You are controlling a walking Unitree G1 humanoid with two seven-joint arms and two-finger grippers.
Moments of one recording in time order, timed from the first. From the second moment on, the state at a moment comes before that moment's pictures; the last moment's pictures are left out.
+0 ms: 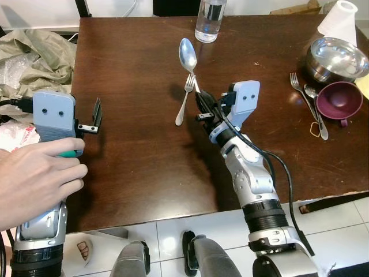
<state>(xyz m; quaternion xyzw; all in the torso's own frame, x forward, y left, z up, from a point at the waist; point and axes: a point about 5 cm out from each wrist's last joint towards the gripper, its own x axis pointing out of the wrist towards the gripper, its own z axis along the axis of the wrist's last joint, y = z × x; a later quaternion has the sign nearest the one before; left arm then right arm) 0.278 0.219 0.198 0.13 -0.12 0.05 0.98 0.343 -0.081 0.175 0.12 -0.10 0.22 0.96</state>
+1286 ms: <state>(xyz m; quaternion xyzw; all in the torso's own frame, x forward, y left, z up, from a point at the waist) 0.277 0.226 0.199 0.14 -0.12 0.06 0.98 0.343 -0.081 0.174 0.12 -0.10 0.22 0.96</state>
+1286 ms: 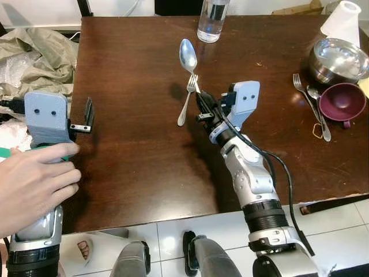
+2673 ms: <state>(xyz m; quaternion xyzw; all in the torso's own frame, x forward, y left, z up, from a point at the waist) 0.276 0.220 0.204 0.14 -0.13 0.05 0.98 0.343 -0.081 0.173 0.12 -0.09 0.22 0.96</state>
